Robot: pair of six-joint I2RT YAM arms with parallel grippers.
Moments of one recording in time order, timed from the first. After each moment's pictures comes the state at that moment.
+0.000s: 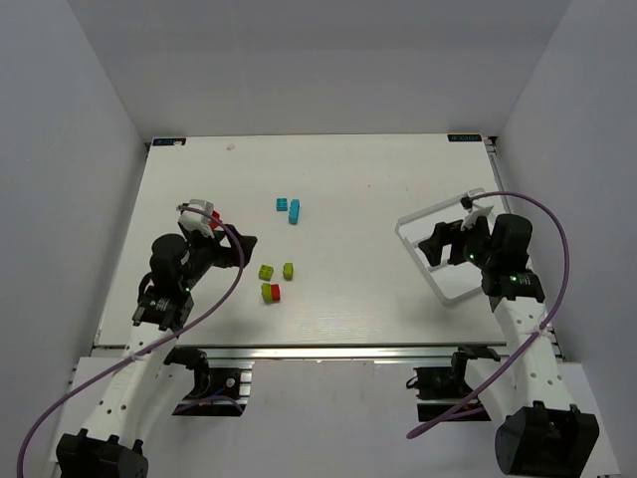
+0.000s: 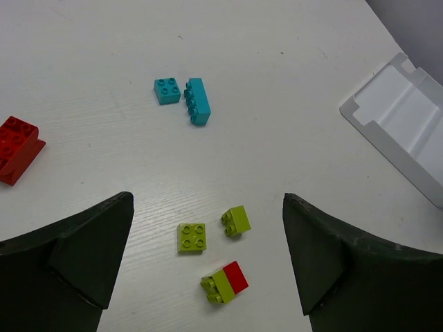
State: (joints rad) left arm -0.18 0.66 0.55 -0.09 0.25 -0.23; right arm -0.05 0.84 0.66 -0.32 -0.51 -0.10
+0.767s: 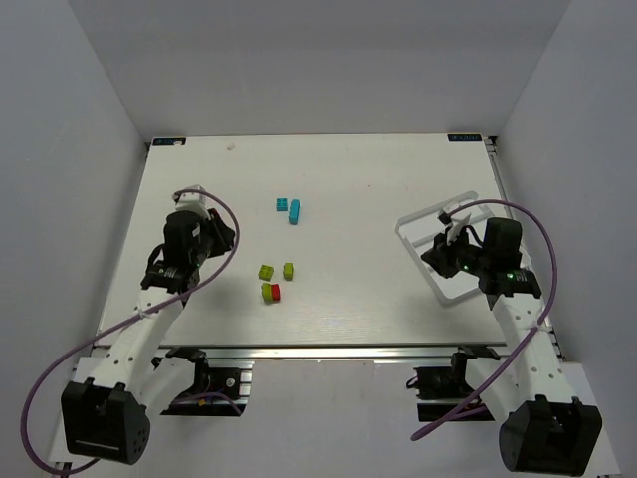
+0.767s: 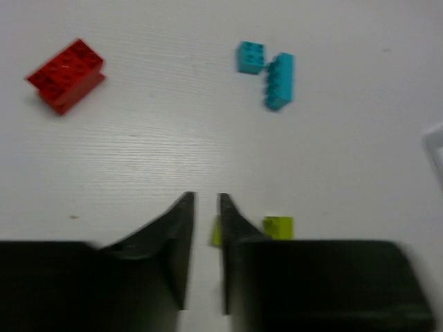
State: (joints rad) left arm -0.17 0.90 0.64 -0.17 0.04 -0.35; right arm -0.02 0.86 0.66 -0.46 -0.69 -0.38
